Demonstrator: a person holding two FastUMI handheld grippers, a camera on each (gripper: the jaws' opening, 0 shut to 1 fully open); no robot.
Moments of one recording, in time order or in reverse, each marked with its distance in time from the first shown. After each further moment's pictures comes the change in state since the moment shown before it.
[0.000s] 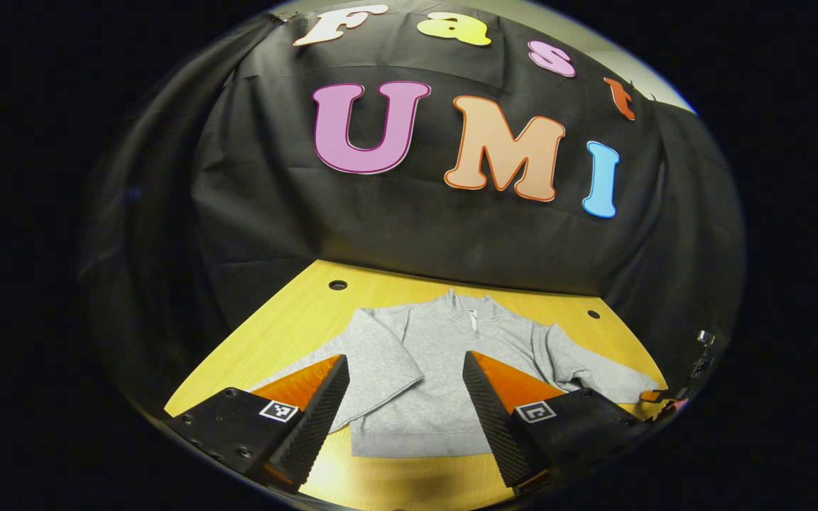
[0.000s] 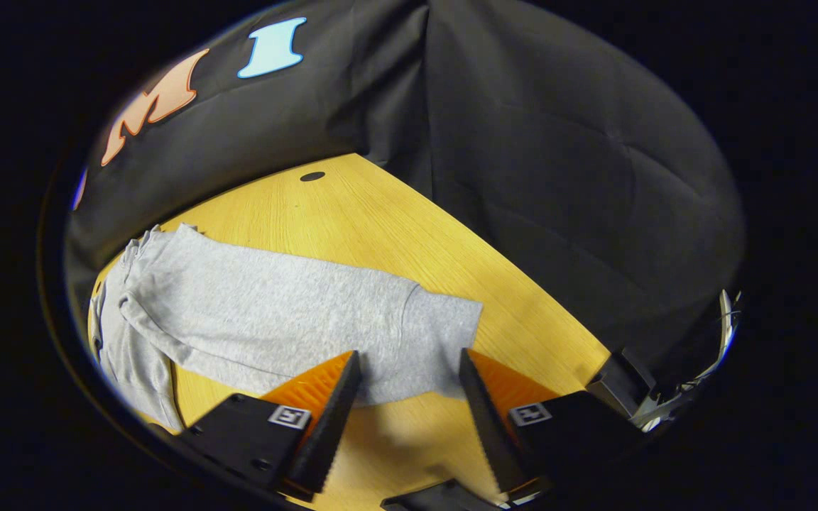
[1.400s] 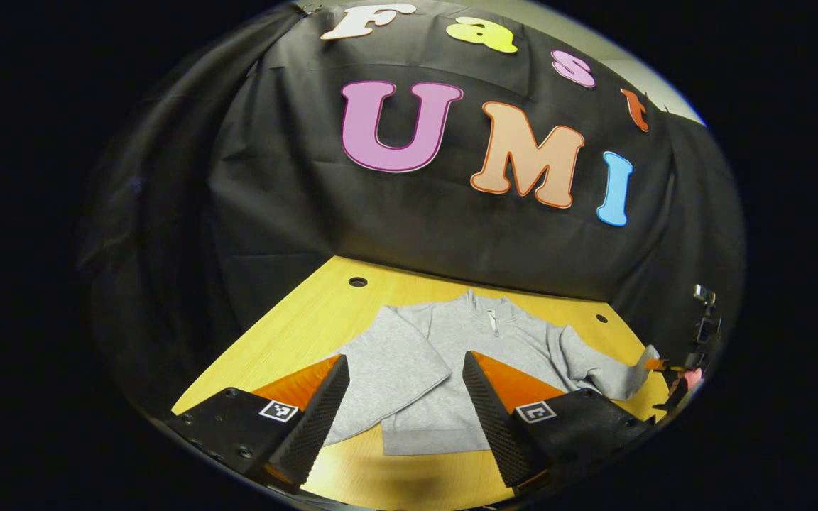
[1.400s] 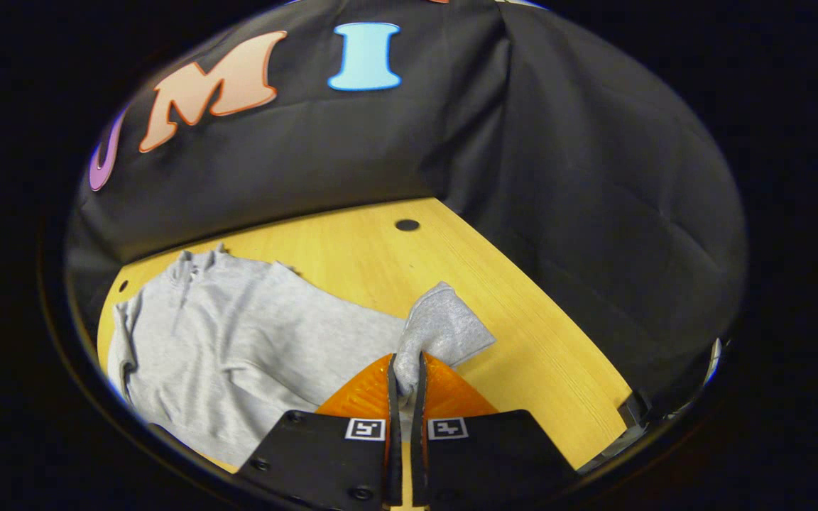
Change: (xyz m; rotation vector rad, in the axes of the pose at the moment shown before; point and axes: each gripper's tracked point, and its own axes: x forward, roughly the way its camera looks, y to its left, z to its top) left arm -0.014 0.068 -0.009 -0.052 0.000 0.033; right arm -0.063 0.189 0.092 -0.134 -0.128 0.124
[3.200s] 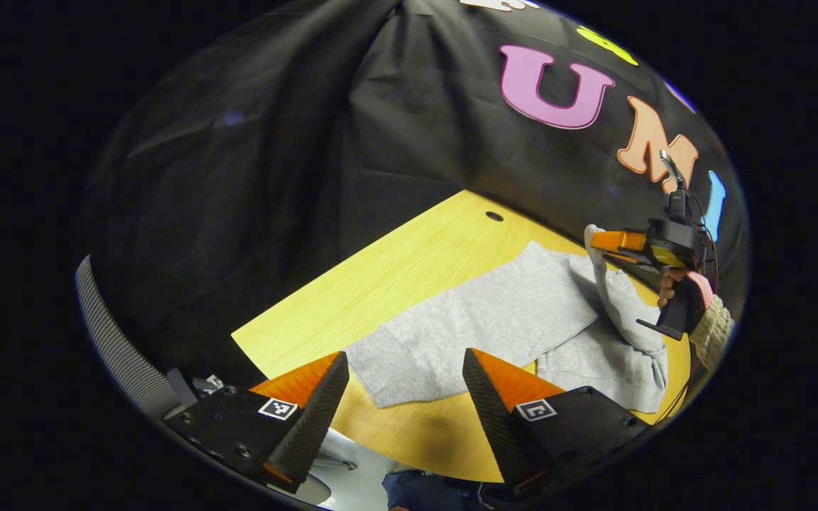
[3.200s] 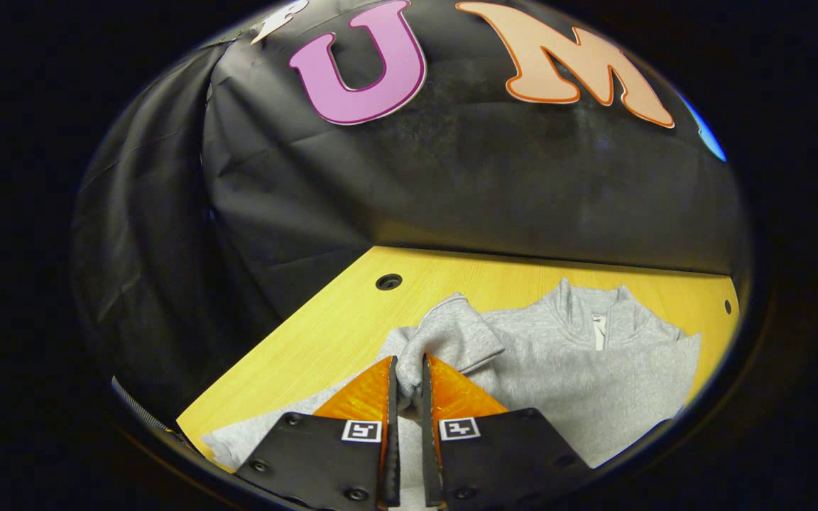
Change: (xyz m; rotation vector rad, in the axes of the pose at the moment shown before) left arm -0.040 0.189 -0.146 -0.242 0.212 0.346; right arm -0.088 0.541 -0.020 -0.275 -0.024 0.823
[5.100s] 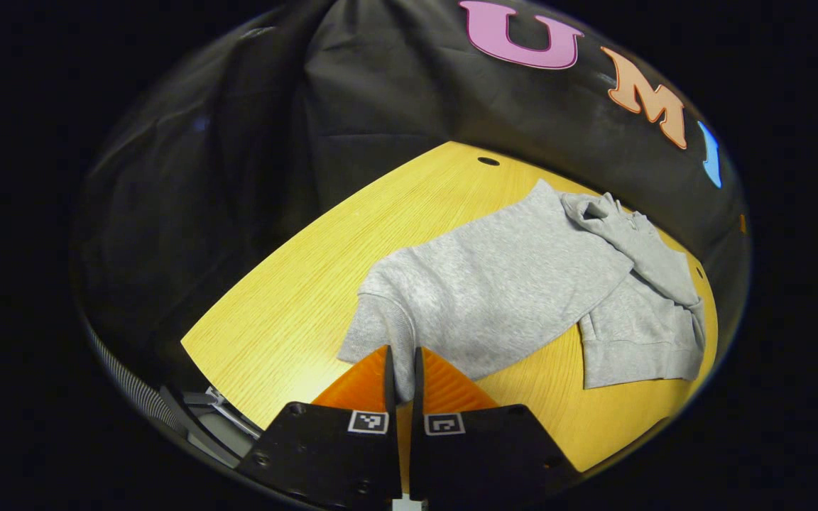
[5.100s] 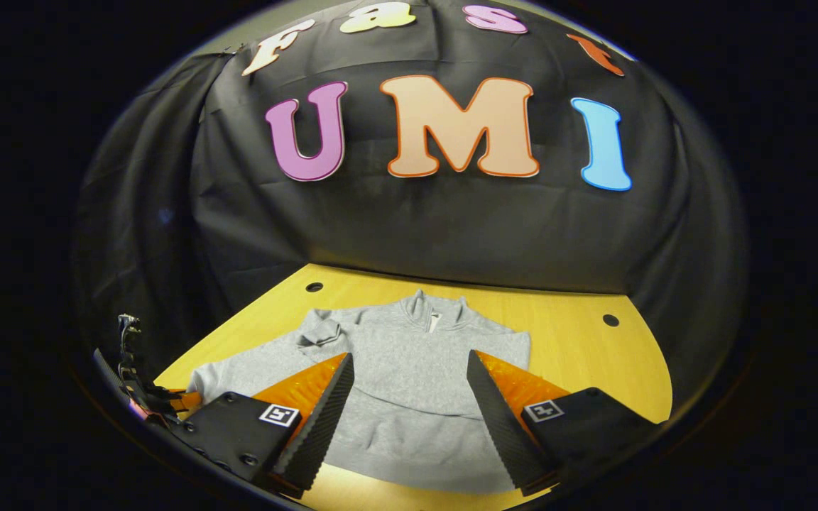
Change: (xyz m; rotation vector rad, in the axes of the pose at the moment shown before) left arm 0.066 -0.018 -0.036 0.149 0.120 -0.010; right arm -0.259 -0.145 0.005 -0.043 -0.138 -0.270
